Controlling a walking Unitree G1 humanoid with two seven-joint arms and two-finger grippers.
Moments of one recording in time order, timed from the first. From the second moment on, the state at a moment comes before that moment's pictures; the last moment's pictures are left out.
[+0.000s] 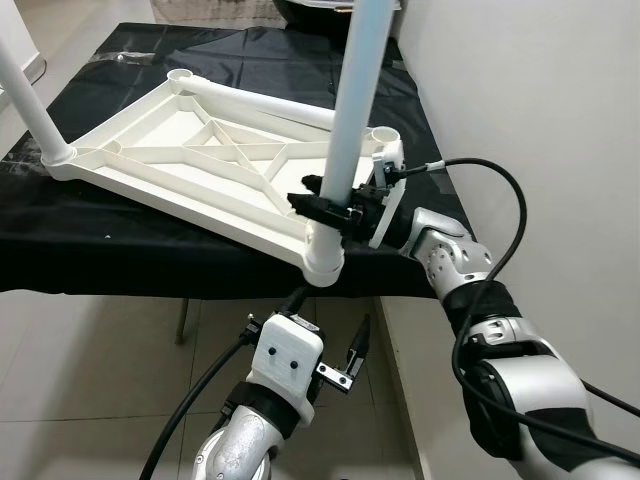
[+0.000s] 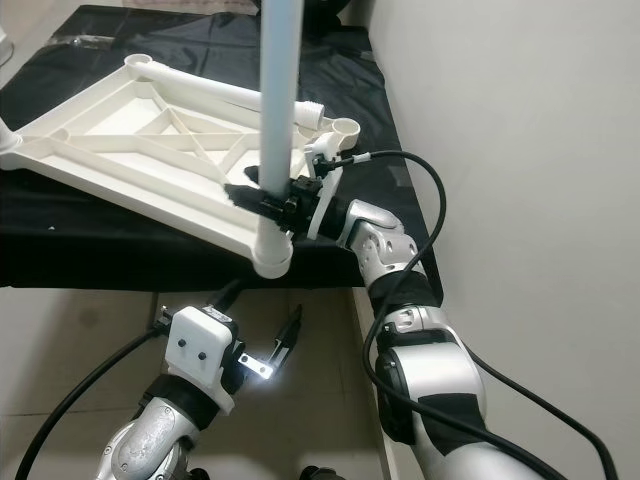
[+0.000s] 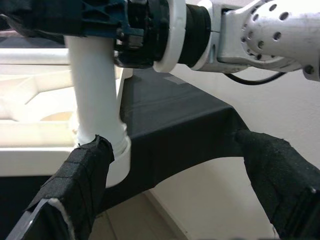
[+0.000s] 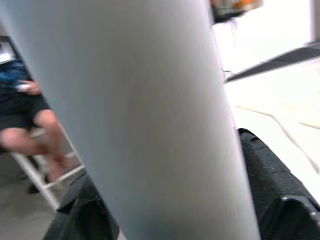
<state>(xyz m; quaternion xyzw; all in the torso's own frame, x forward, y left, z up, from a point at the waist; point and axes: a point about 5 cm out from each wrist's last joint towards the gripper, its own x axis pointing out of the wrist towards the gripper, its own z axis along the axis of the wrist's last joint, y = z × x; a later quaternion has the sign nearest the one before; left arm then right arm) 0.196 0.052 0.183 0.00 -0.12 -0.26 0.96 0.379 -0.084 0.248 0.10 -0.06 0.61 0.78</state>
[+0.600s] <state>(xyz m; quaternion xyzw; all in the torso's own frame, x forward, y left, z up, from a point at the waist) 0.195 0.052 0.182 0.00 -0.12 -0.26 0.96 0.418 -0.110 0.257 0.05 -0.07 0.16 0.98</state>
